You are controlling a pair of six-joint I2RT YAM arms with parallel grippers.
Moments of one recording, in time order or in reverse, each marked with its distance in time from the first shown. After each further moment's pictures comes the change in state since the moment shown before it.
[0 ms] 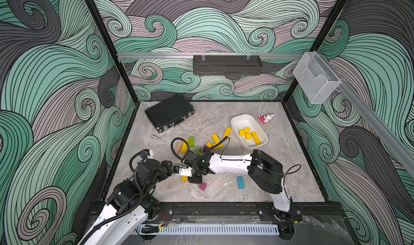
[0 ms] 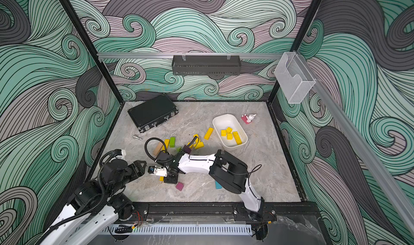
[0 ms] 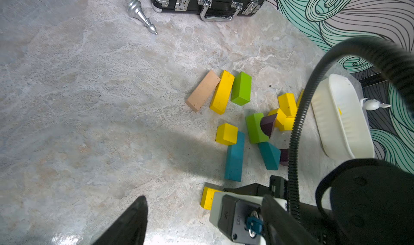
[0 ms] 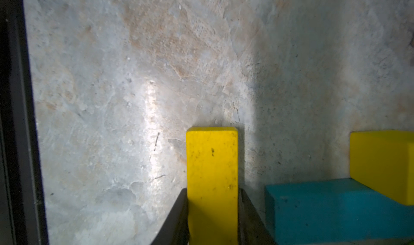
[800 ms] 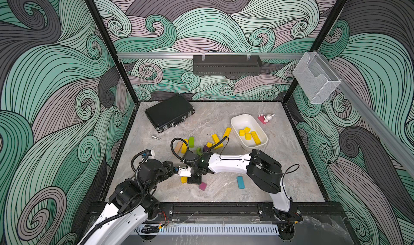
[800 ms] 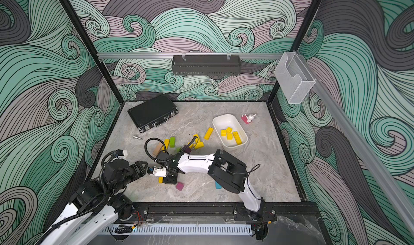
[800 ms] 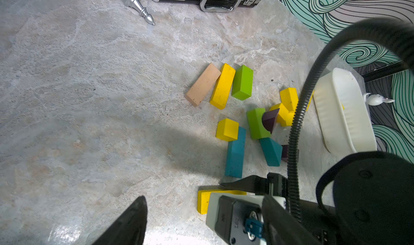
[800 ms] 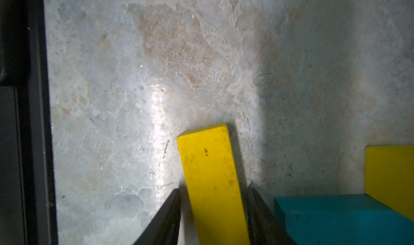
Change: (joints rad) left arm 0.000 0.006 -0.024 0.011 0.027 -0.006; right arm -0.002 0.024 0.014 0.006 -0.050 -0.003
